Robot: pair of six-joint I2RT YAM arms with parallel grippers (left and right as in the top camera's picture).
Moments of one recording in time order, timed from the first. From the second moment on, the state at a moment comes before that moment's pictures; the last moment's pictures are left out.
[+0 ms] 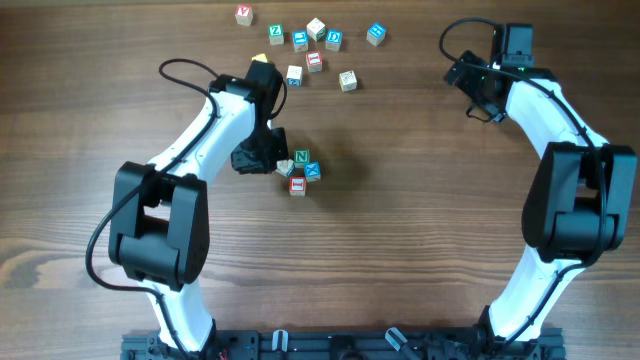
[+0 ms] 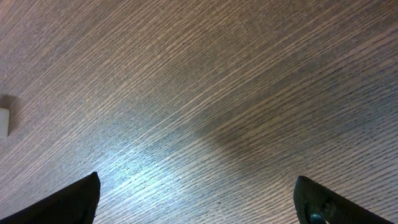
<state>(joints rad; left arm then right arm) -0.30 1.98 1.44 -1.08 0.07 -0.46 -0.06 2.06 1.46 -0.43 -0.02 0.60</state>
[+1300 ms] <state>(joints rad) -0.29 1.98 1.37 -0.93 0.00 -0.52 -0.06 2.06 1.46 -0.43 -0.02 0.60</state>
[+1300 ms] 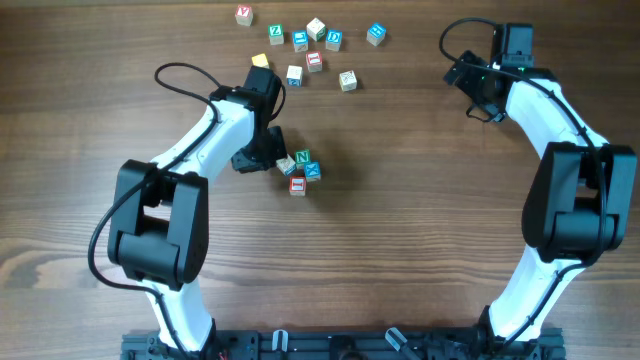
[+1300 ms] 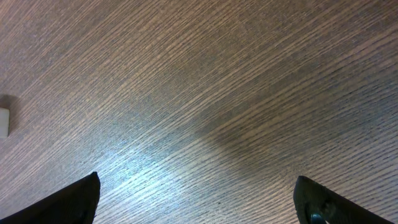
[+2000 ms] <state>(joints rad) -0.46 1.94 1.41 -1.10 -0.09 -0.68 -0.06 2.06 1.46 -0.43 -0.02 0.60</state>
